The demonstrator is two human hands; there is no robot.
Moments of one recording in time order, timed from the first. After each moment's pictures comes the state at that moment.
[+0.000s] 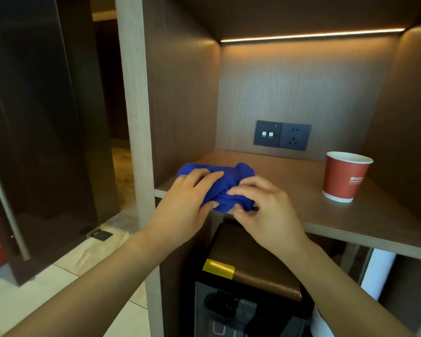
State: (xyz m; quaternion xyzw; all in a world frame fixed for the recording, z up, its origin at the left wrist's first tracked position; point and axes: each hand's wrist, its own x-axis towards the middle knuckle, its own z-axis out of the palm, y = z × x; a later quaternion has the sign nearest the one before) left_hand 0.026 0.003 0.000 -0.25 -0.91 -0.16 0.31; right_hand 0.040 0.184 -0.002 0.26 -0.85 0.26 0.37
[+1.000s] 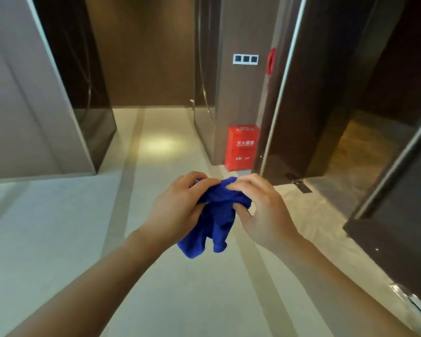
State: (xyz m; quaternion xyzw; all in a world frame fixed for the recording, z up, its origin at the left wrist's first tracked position) left_hand 0.481 -0.486 -0.105 0.22 -0.91 -0.15 0.32; right_hand 0.320 -0.385 -0.115 0.65 -0.64 0.41 0.08
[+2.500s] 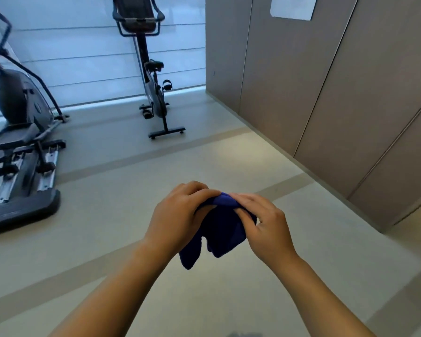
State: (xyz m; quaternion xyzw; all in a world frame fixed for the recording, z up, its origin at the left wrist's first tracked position) left_hand 1.257 -1.043 -0.157 0.77 -0.55 0.06 0.32; right_hand 1.118 -1.167 -0.195 0.85 -0.20 0.33 -0.35
